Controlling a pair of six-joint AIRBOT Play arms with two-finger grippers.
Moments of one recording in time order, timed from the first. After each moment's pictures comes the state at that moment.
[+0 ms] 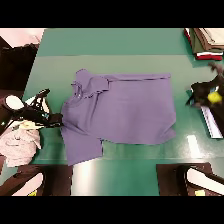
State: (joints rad) left arm 0.05 -1.03 0.72 1.15 -1.21 -1.43; right arm -0.36 -1.20 1.09 -1.22 1.55 1.42
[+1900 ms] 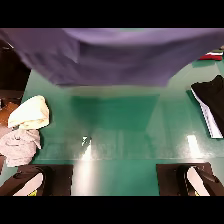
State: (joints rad) left arm 0.05 -1.00 2.14 1.07 -1.30 -1.41; right arm -0.45 -0.77 1.63 -0.78 1.15 1.29
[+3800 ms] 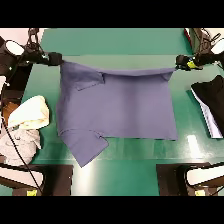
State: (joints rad) left arm 0.05 -1.63 1.62 1.05 -0.91 -1.20; right arm -0.13 -1.65 1.69 -1.32 1.12 1.57
